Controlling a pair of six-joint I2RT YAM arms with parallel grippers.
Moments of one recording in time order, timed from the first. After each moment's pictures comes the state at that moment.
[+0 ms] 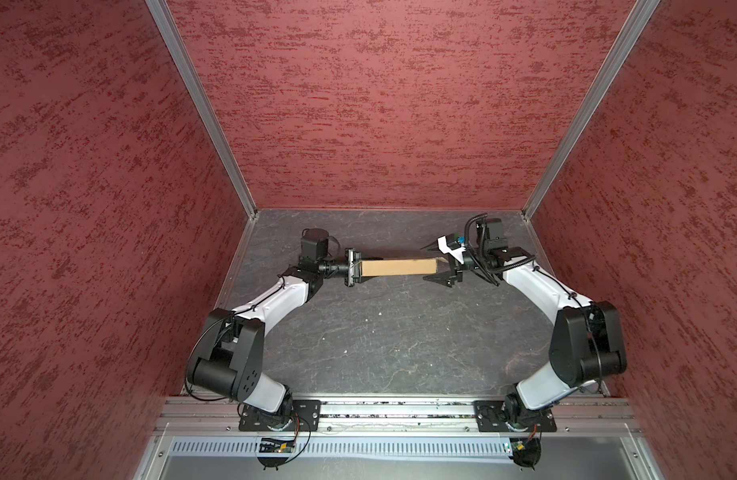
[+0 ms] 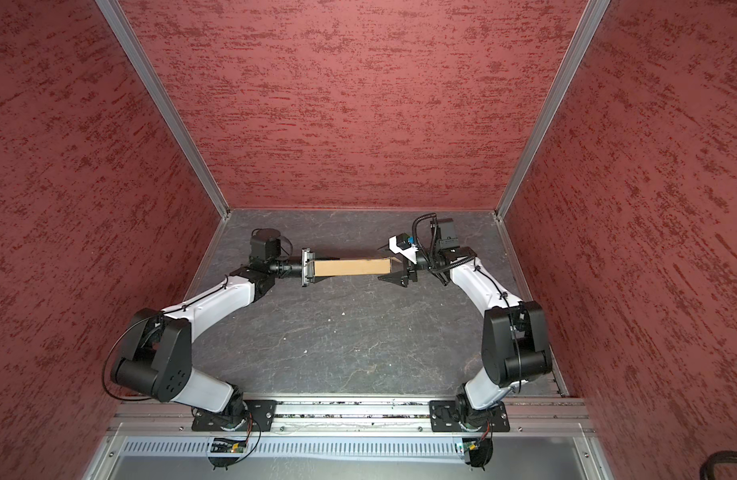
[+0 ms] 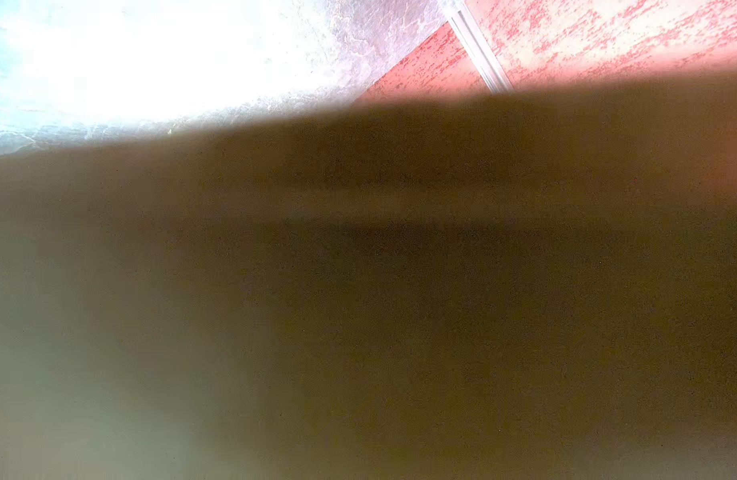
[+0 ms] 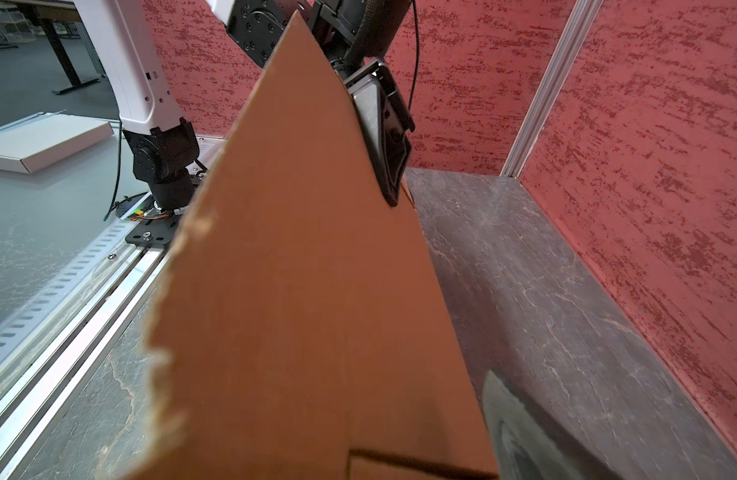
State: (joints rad) left arm -0.29 1.51 0.92 0.19 1.08 -2.10; right arm 0.18 1.60 1.17 -0.35 -1.28 -0.91
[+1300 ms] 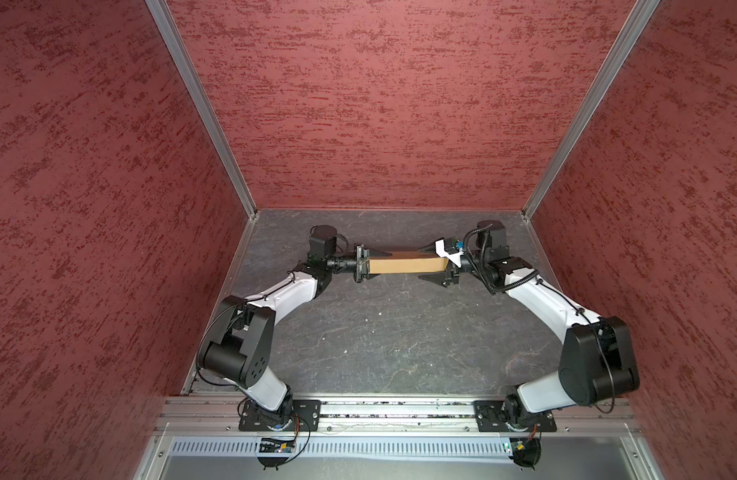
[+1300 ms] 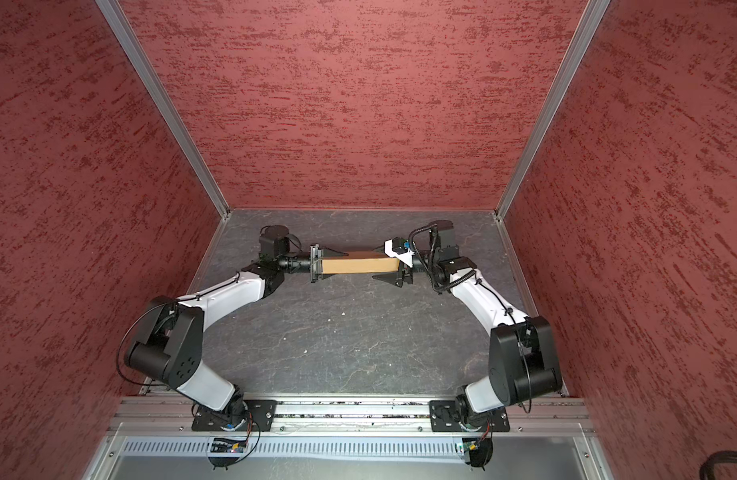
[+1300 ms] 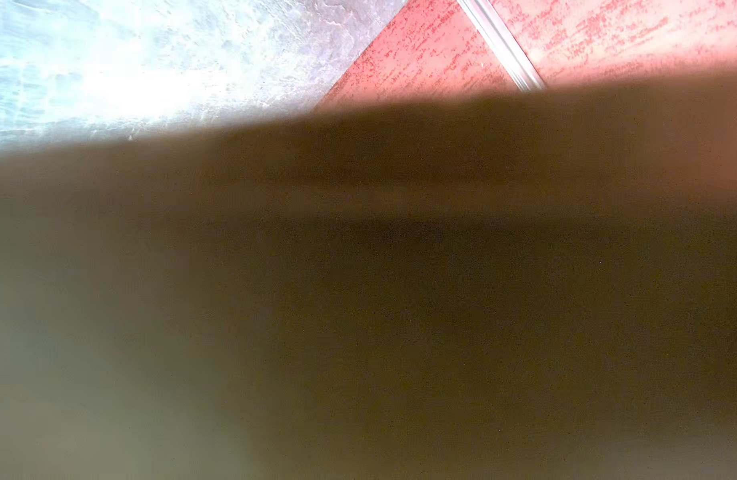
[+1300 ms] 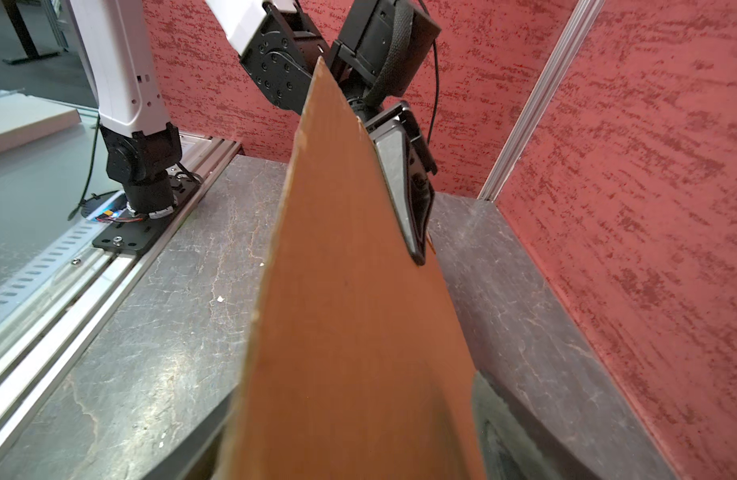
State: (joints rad) left arm -0.34 1.60 0.96 0.36 1.08 -2.10; right arm 0.24 1.49 1.05 -0.07 -1.21 -0.74
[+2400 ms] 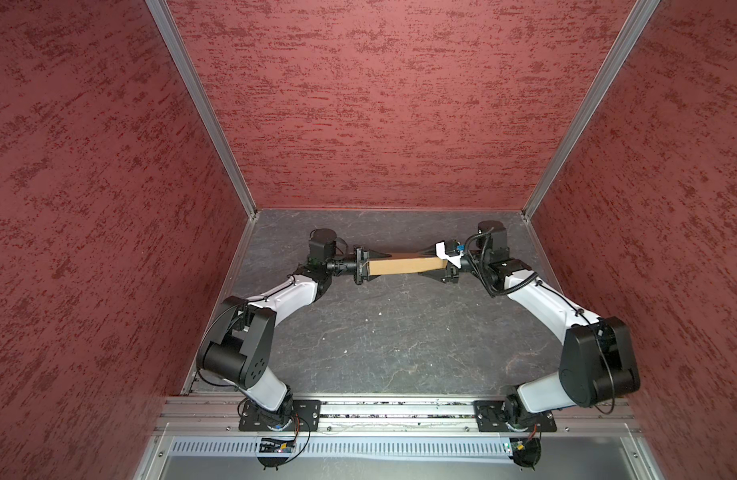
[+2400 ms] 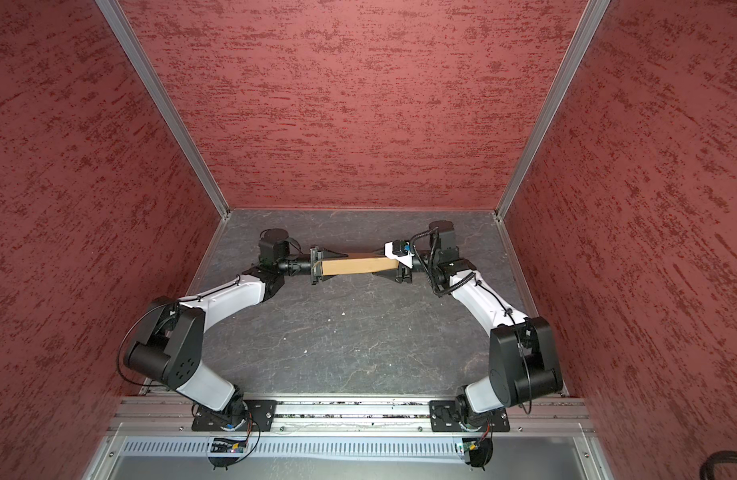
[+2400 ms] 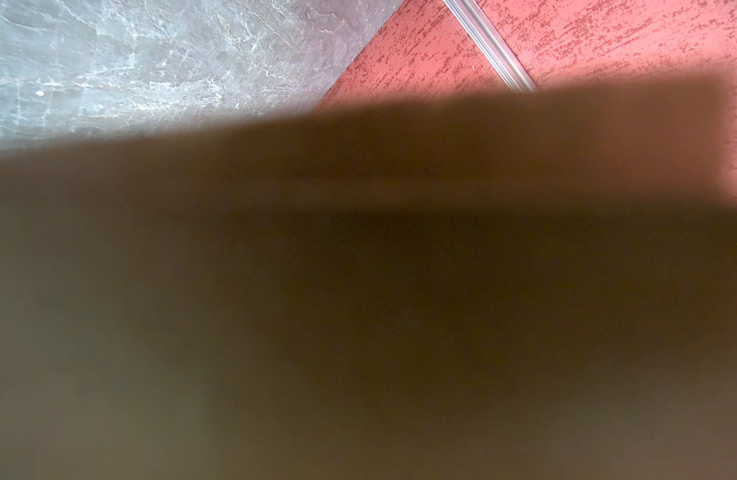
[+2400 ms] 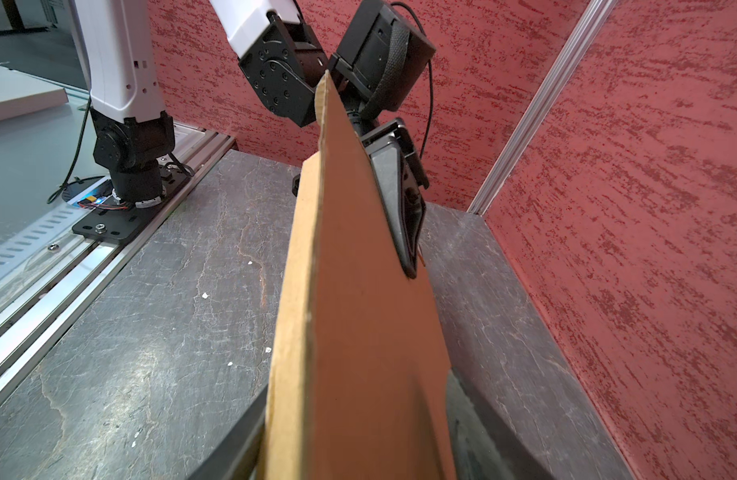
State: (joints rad) left arm -0.35 1.60 0.92 0.41 1.06 -2.10; right arm 0.22 1.48 1.02 0.00 -1.21 -0.76
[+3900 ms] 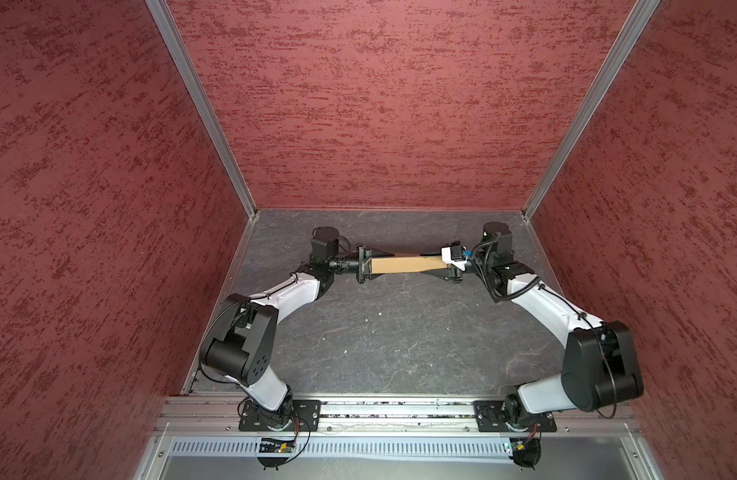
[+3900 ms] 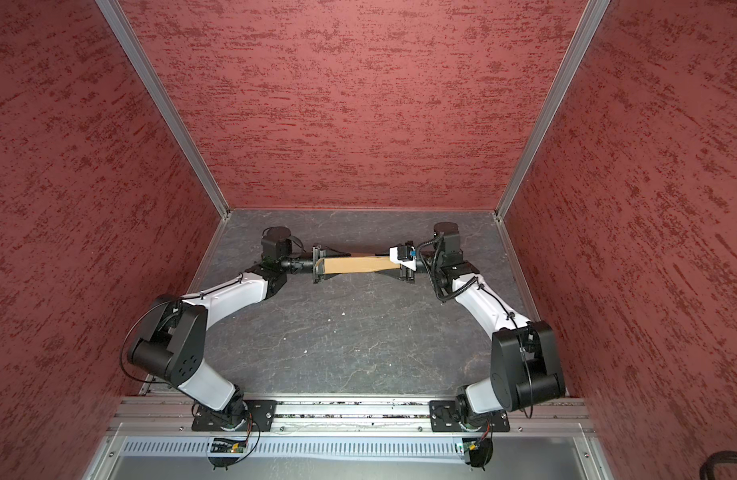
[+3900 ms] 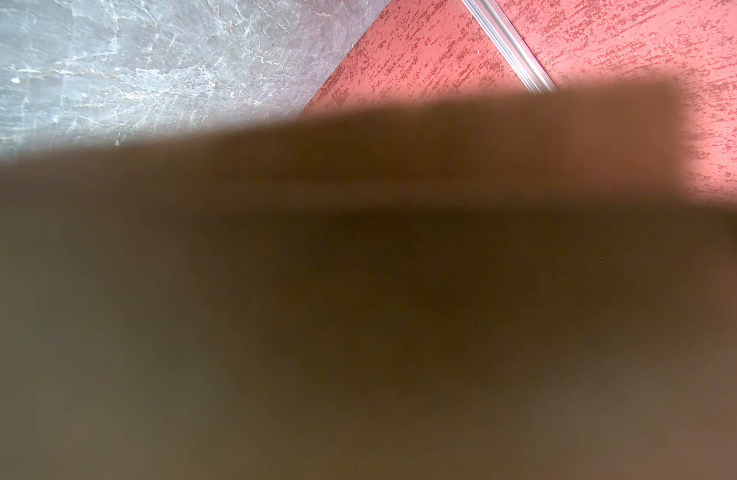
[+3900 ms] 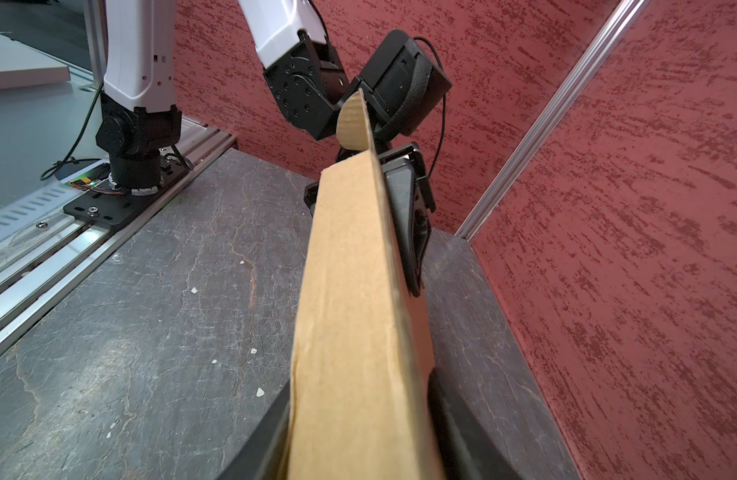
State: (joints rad) left arm -0.35 1.62 0.95 0.42 1.07 -2.10; right arm 0.20 1.46 0.98 0.08 -1.26 -0.80
